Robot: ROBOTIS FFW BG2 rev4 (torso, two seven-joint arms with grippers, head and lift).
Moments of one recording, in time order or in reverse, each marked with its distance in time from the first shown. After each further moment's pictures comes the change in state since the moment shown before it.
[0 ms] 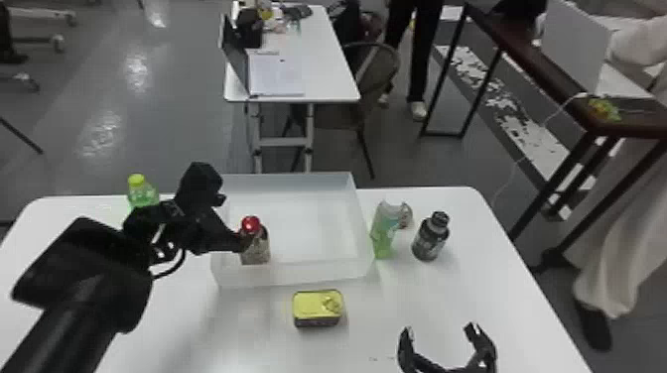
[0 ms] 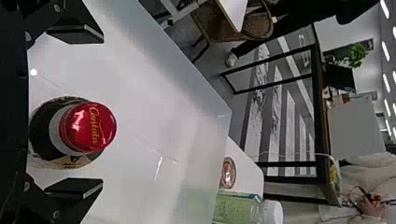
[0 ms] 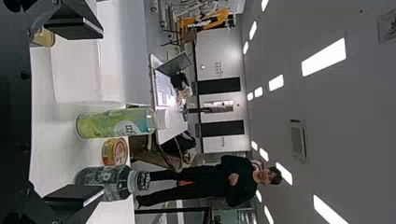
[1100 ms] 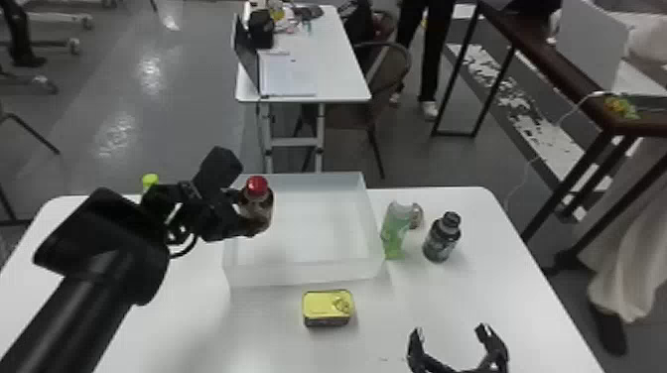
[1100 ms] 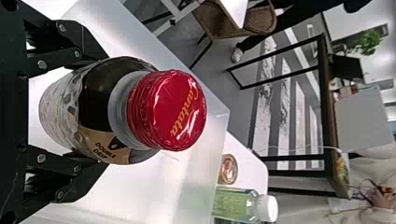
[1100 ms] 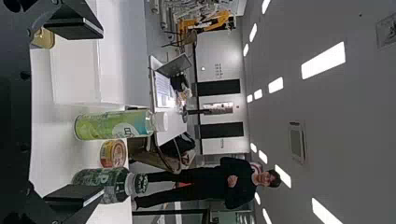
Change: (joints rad) left arm -0.066 0.028 -0.077 -0.031 -0.042 0.124 -0.075; right arm 0.004 0.000 -0.003 -0.005 0.012 -0.001 0.000
